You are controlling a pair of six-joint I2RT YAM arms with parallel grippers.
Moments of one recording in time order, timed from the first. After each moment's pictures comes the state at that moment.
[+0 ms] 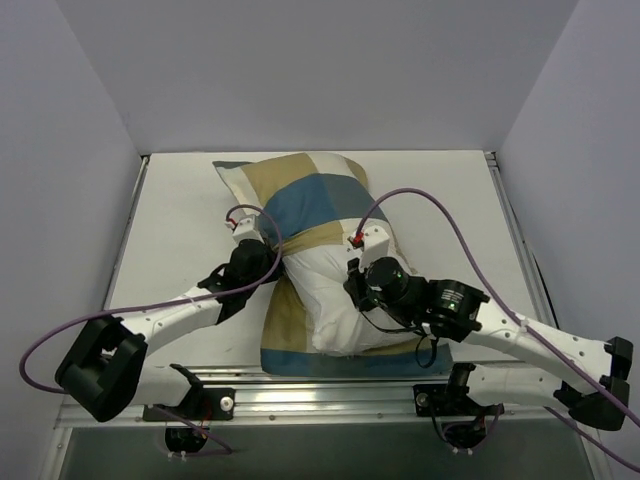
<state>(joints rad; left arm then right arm) -0.64 1.29 0.61 0.15 -0.26 -0.74 1.10 1.06 0.98 -0.55 0.42 0.44</state>
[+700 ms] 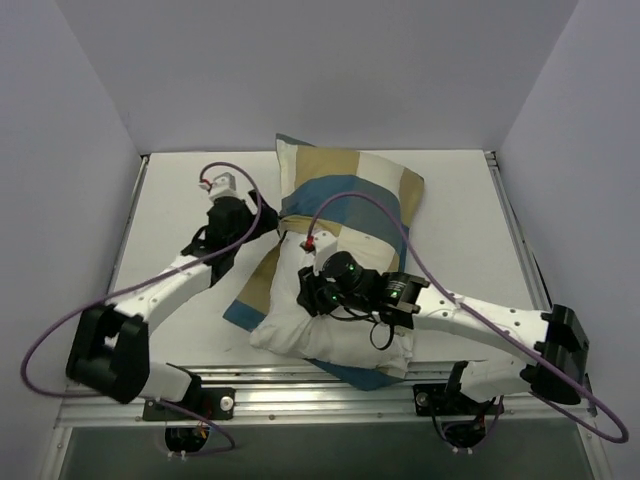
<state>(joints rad) -0.45 1.49 0.88 0.13 -0.21 -0.69 1.09 1.24 0.98 -0.35 0.13 0.43</state>
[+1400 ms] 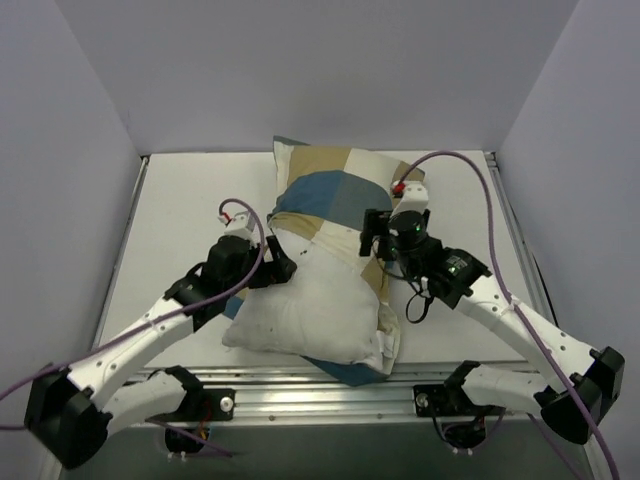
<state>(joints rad) -0.64 0.99 0.75 -0.24 -0.11 -0.69 0.78 1.15 1.07 -0.43 0.43 0.45</state>
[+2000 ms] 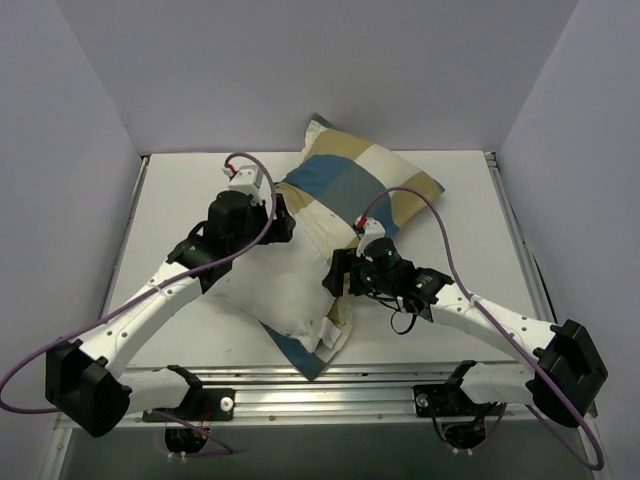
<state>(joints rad) -0.53 1.27 1.06 -0.24 -0.14 -0.48 0.77 1.21 0.73 -0.16 0.01 0.55</state>
